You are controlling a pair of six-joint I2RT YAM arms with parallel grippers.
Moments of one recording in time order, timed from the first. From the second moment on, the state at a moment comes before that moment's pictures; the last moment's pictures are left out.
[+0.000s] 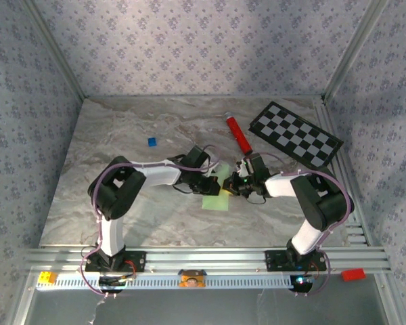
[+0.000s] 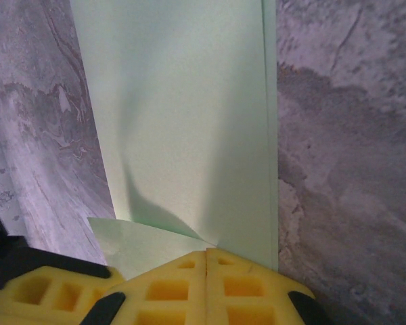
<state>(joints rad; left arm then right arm) -0.78 1.91 1.09 -0.24 0.59 -0.54 0.46 1.67 0.61 0.16 -0.55 0.85</state>
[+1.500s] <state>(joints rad) -0.77 1.62 0.79 -0.33 0.42 -0.49 0.46 1.68 0.61 0.18 -0.55 0.86</state>
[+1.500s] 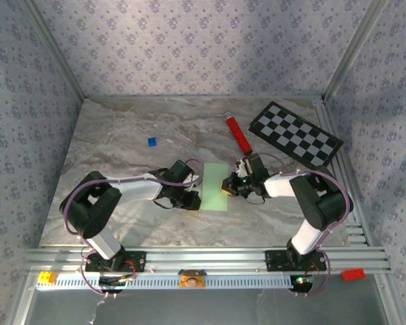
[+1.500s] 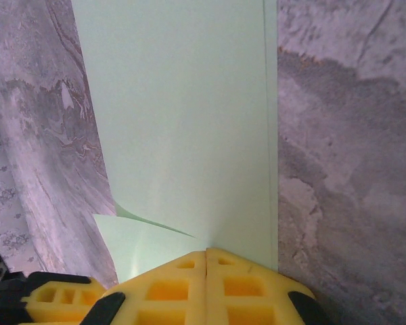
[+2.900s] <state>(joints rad) -0.79 1.80 0.94 -0.25 0.47 -0.50 0.53 1.65 0.64 0.07 -0.48 0.82</state>
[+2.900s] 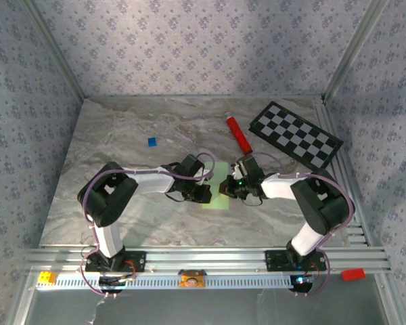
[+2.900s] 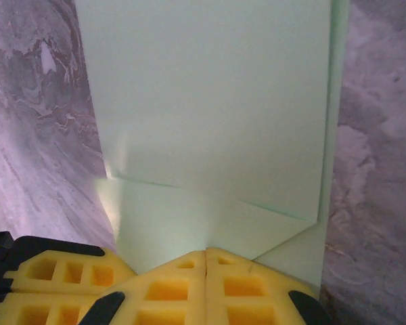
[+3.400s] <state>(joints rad) -0.79 1.67 0.90 -0.32 0.40 -0.49 0.51 1.65 0.64 0.08 -0.49 0.82</state>
